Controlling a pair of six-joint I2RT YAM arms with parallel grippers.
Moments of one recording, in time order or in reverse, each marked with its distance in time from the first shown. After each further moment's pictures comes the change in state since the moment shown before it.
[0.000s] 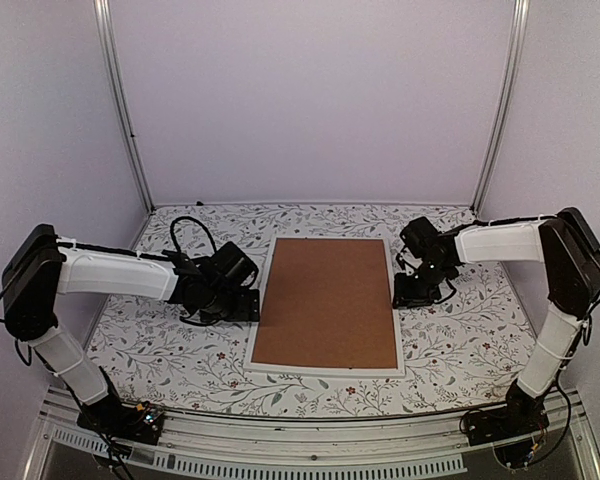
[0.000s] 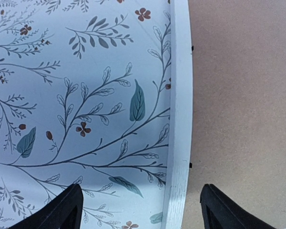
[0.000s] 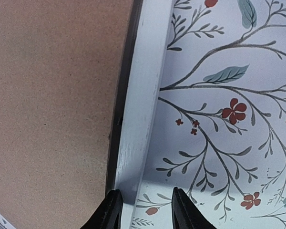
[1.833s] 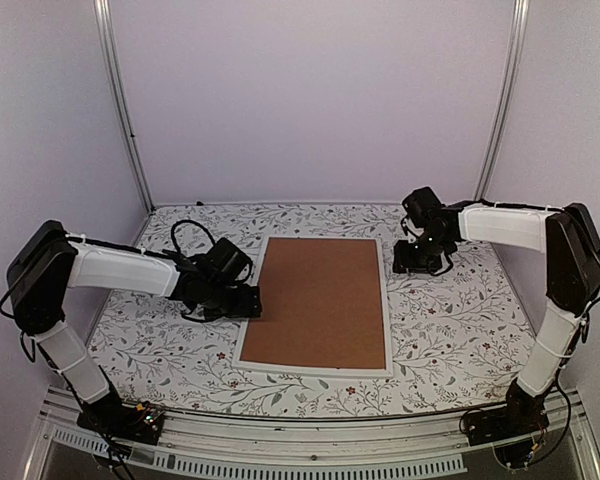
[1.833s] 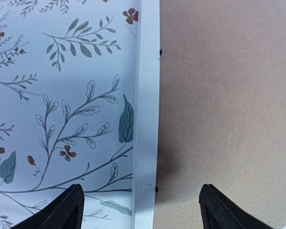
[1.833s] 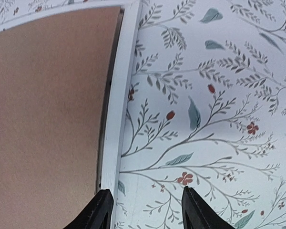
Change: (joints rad) left arm 0.069 0.044 -0.021 0.118 0.127 0.051; right arm -0.041 0.024 0.184 -0.022 0.144 -0.011
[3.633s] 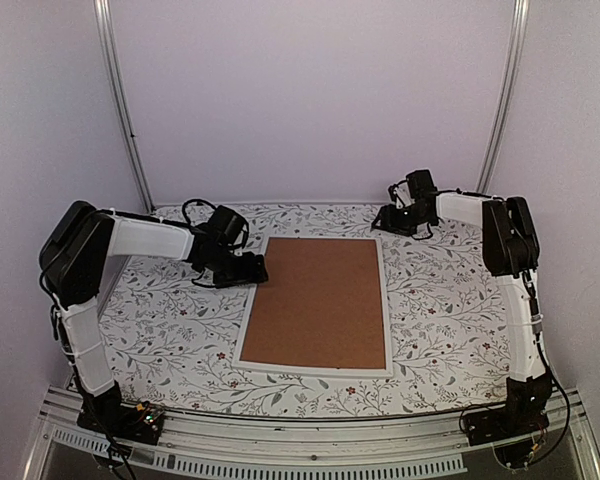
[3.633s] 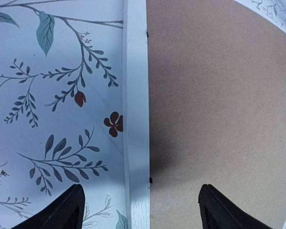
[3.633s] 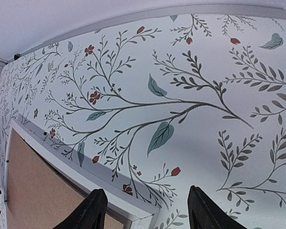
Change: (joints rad) left arm 0.214 0.250 0.291 0.018 0.222 0.191; right arm -0.228 0.632 0.673 0.242 -0.420 -0.119
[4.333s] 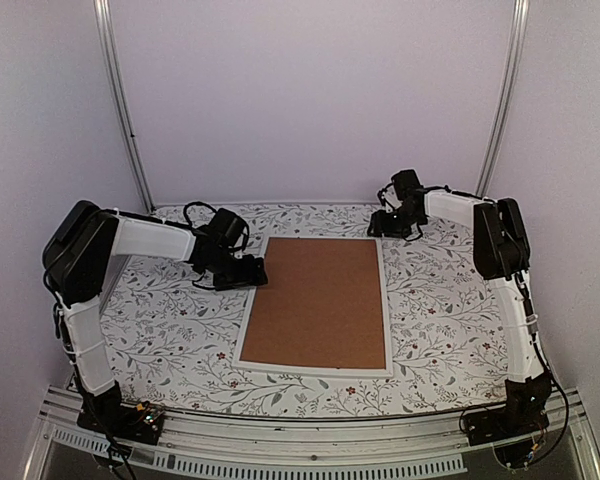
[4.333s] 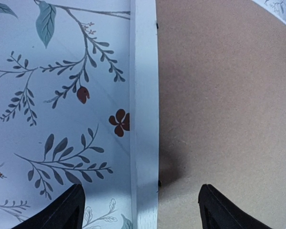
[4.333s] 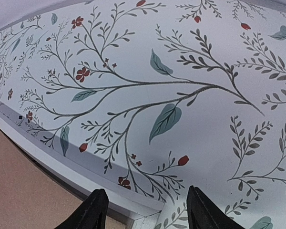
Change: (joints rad) left arm 0.005 0.022 0.000 -0.001 0.004 0.000; right arm 0.061 0.039 0.108 -0.162 0.155 -0.080
